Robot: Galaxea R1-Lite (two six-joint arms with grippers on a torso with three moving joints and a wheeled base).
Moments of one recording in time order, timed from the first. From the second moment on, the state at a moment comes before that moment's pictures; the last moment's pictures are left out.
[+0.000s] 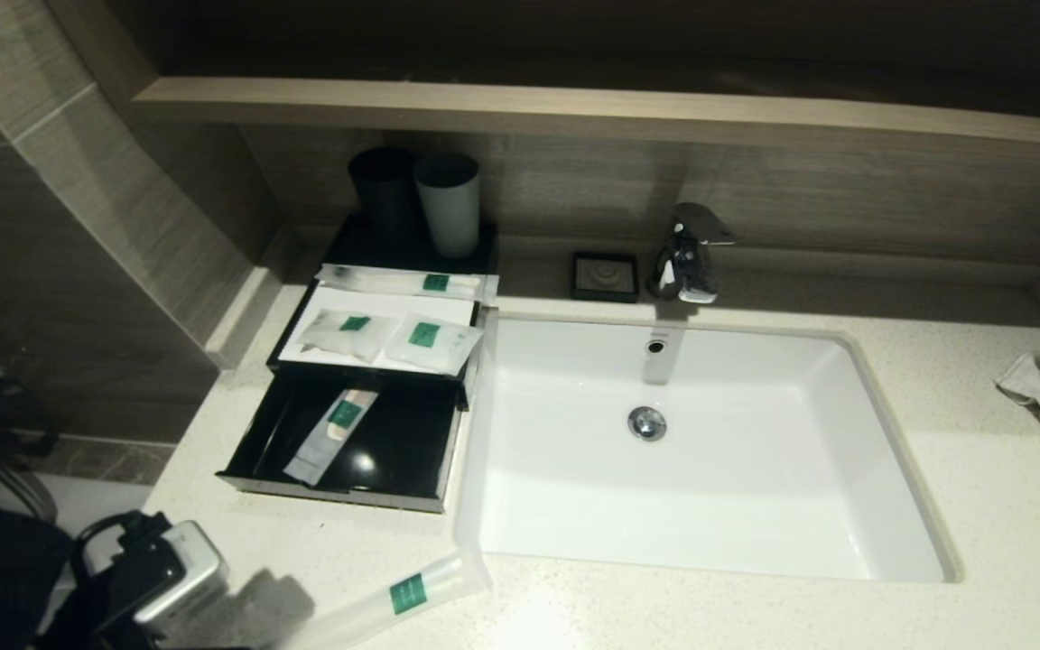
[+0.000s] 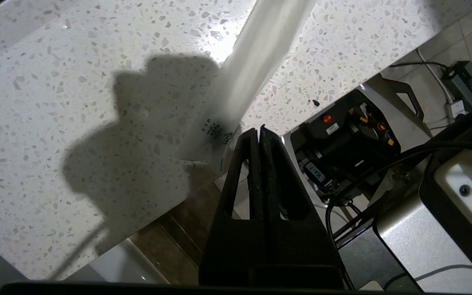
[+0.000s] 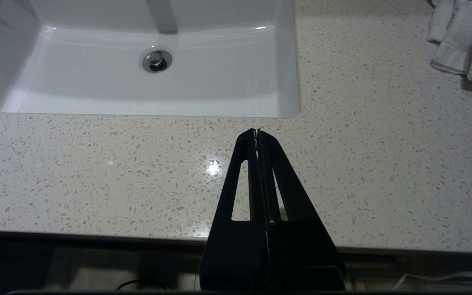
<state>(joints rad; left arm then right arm) -0.51 1.11 -0.38 0.05 -0.06 0.21 0.00 0.00 0.00 0.00 -0.01 0.04</state>
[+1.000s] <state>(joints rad) -0.51 1.26 -0.34 -0.13 -0.11 0.35 0.00 0.00 0.00 0.00 -0.01 0.04</state>
